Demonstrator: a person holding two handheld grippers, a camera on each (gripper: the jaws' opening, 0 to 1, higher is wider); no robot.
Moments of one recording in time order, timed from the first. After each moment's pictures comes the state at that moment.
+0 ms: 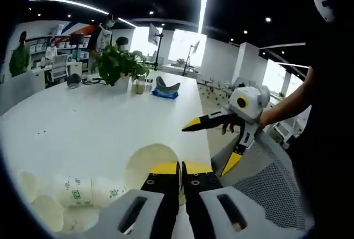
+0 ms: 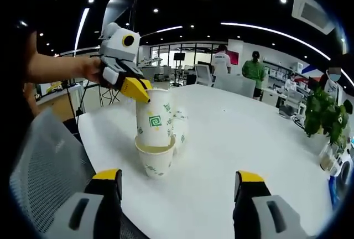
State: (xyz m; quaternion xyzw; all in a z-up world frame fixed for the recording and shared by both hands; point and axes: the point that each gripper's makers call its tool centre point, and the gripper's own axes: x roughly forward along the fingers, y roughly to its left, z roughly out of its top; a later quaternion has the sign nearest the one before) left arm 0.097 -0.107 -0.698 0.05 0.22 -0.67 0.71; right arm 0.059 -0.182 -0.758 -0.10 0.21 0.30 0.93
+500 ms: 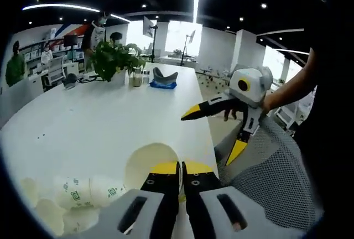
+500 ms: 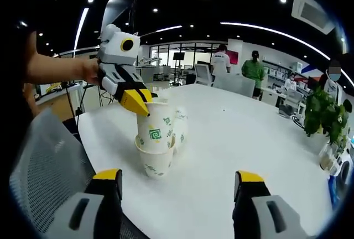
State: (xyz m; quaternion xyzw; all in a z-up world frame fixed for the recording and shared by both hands) left arm 0.093 -0.112 -0.716 0.09 0.22 -0.67 0.70; right arm 0.059 -0.182 -0.758 -0.10 0.22 0.30 0.92
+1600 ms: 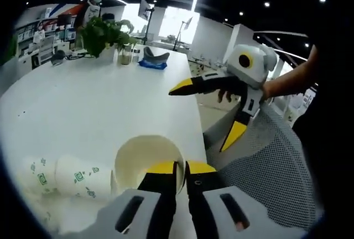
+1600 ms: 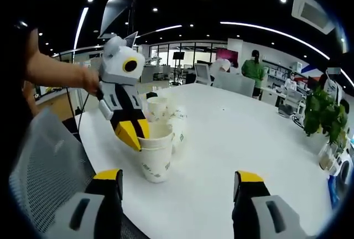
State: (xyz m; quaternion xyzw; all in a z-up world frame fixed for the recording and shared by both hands) left arm 0.070 -0.124 -0.769 0.08 0.30 -0.69 0.65; right arm 0.059 -0.185 -0.759 -0.10 0.22 0.29 0.93
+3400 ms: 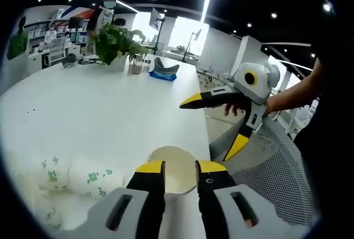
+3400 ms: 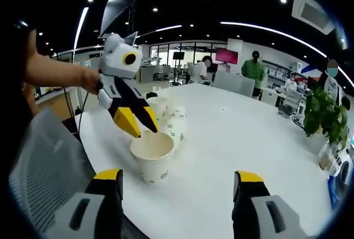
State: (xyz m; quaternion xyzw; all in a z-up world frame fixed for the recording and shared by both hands) left arm 0.085 -0.113 -0.740 0.05 0.27 -0.67 0.69; right arm 0.060 -0.185 -0.759 -0.10 0.22 0.29 0.93
